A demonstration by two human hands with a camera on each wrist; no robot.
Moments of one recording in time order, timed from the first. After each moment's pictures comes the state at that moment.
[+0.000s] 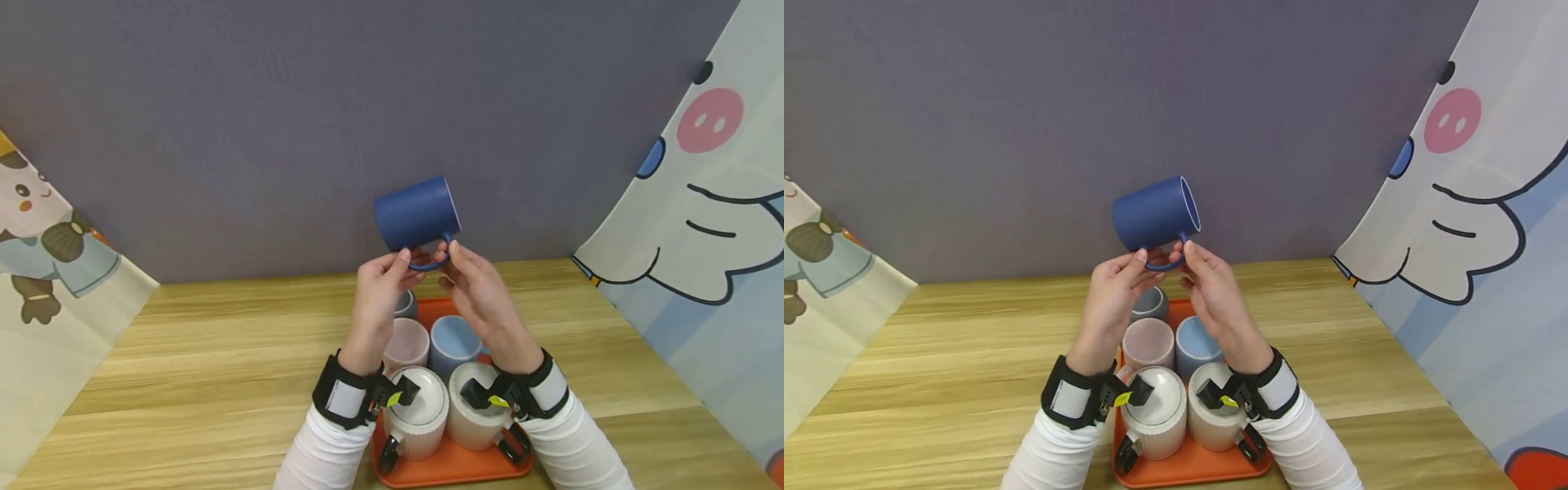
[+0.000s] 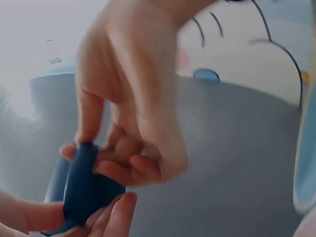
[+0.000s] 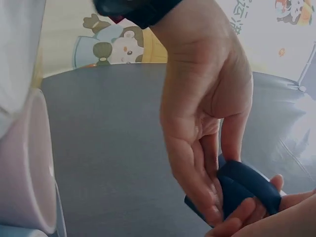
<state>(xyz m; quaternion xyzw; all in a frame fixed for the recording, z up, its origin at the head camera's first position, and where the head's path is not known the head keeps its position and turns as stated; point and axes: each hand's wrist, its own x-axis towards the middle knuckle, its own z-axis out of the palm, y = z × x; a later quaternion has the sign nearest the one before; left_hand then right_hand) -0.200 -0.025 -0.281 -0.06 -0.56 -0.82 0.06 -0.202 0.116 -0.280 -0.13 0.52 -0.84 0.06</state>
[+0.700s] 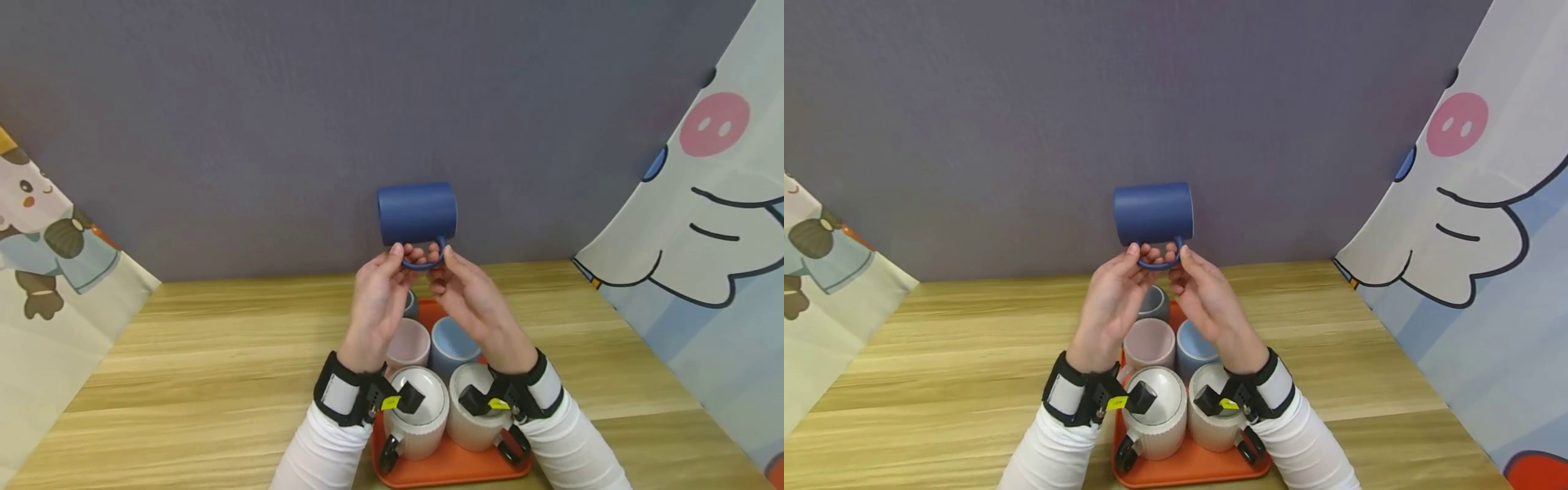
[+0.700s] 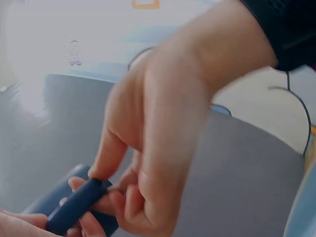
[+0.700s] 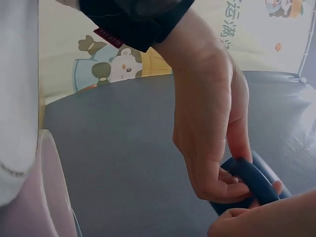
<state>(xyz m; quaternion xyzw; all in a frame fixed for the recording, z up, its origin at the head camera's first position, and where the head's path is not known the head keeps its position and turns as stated) -0.200 -0.025 -0.278 -0.07 -0.36 -0.93 0.00 -0.206 0.112 -0.284 -0.14 0.44 -0.88 0.15</state>
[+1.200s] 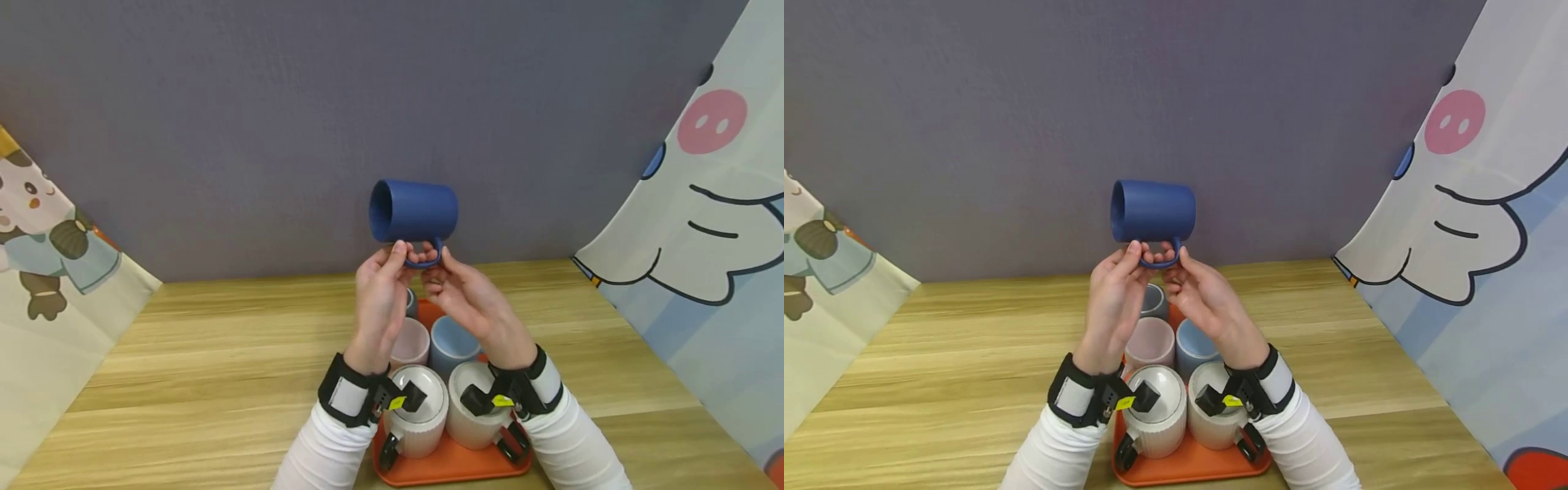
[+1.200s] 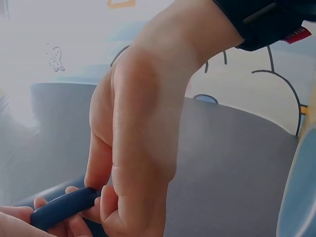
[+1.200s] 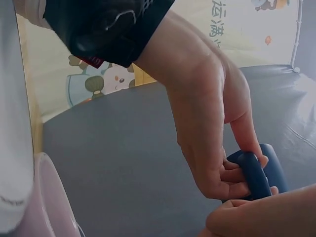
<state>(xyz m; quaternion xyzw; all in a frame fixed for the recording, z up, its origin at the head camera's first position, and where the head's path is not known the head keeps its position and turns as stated) -0.202 -0.020 -0.280 -0.10 -0.36 -0.93 0.08 -0.216 0.114 -0.285 -0.14 0.33 -0.90 0.24</state>
